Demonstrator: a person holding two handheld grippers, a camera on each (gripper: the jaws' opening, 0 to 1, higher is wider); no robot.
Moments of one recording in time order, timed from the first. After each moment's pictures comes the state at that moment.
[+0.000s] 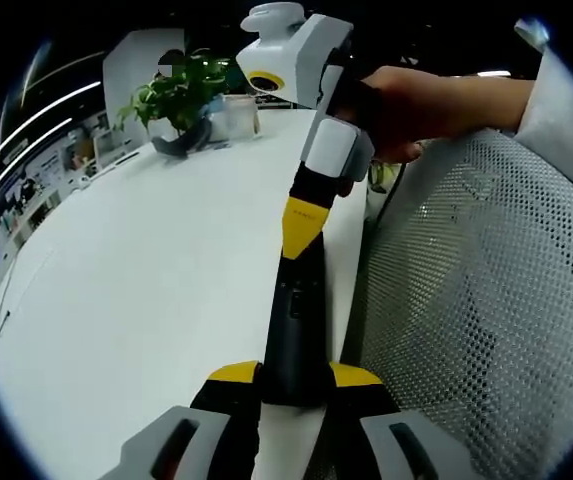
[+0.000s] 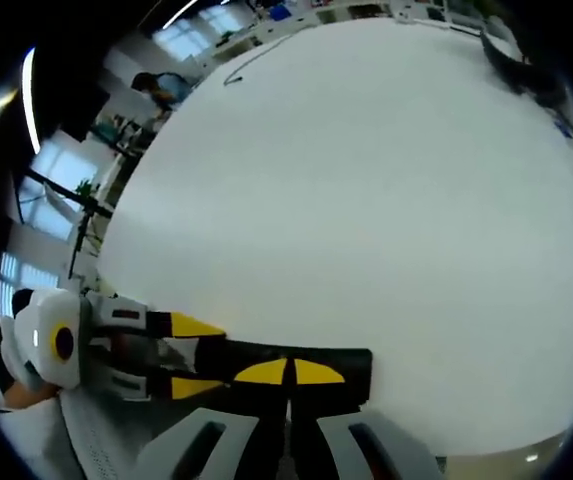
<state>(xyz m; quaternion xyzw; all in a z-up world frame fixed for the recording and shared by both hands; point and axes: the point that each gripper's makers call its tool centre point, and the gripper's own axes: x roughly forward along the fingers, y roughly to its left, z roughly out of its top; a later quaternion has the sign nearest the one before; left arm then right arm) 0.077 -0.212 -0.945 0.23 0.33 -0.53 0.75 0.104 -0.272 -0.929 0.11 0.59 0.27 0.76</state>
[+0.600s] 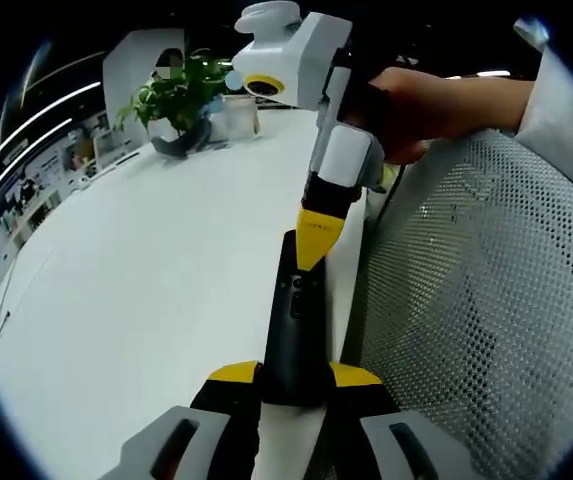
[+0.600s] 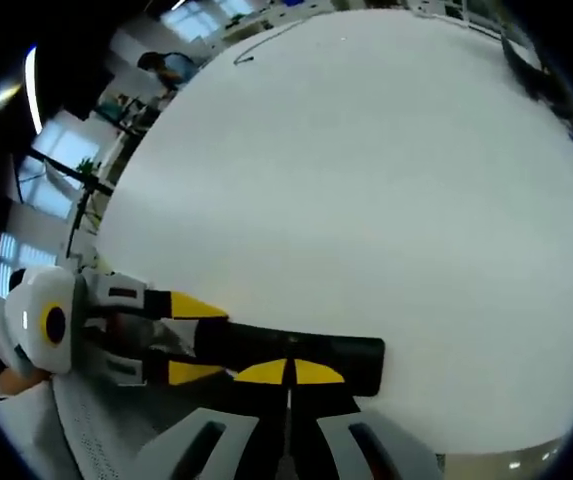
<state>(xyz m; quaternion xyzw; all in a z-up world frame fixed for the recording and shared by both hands) 0.078 -0.212 -0.945 0.23 0.33 -0.53 0.75 0.094 -0.266 -0.936 0.07 0.61 0.28 0.74</state>
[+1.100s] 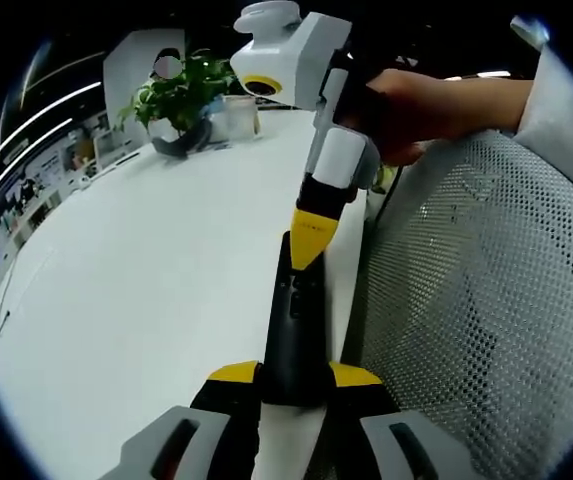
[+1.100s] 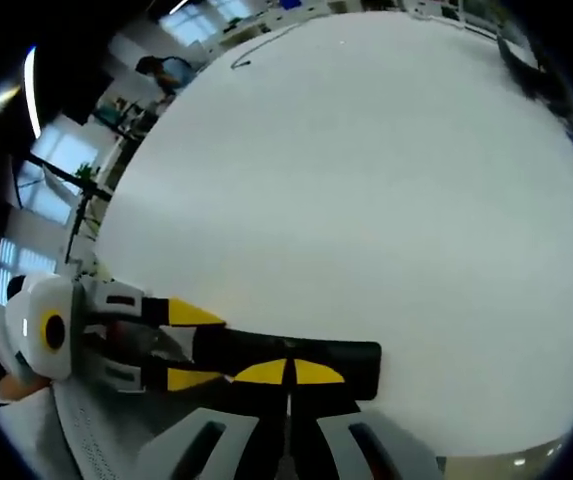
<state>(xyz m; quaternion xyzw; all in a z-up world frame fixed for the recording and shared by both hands) 0.077 -0.212 -0.945 0.23 0.33 -0.53 0.75 0.099 -0.268 -0.937 0.08 0.60 0.28 0.74</state>
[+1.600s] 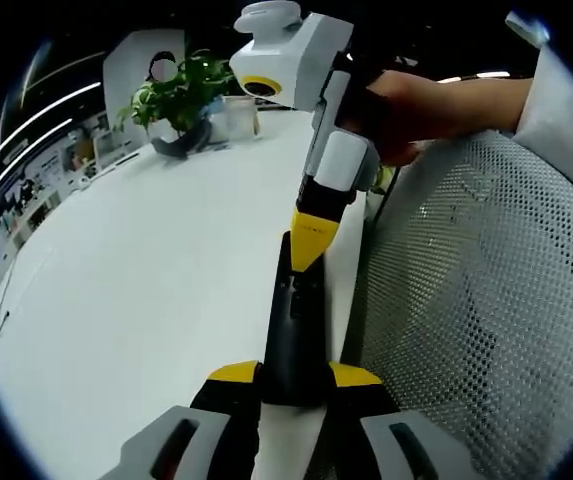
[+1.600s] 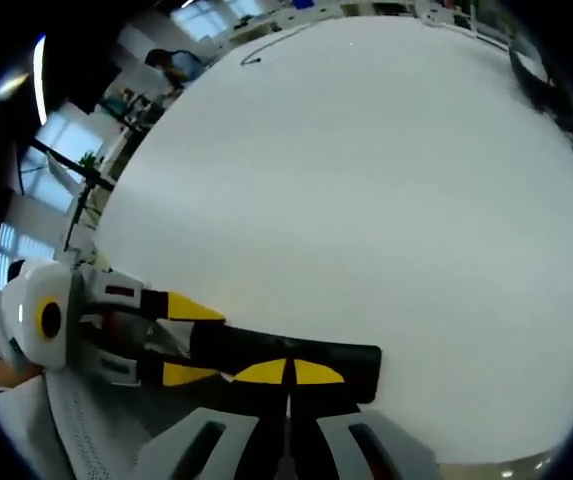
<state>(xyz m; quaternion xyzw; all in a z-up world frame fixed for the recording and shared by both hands) 0.077 -0.212 -0.945 0.22 0.32 -0.53 0.75 0.098 -0.267 -0.938 0.05 0.60 0.29 0.75</state>
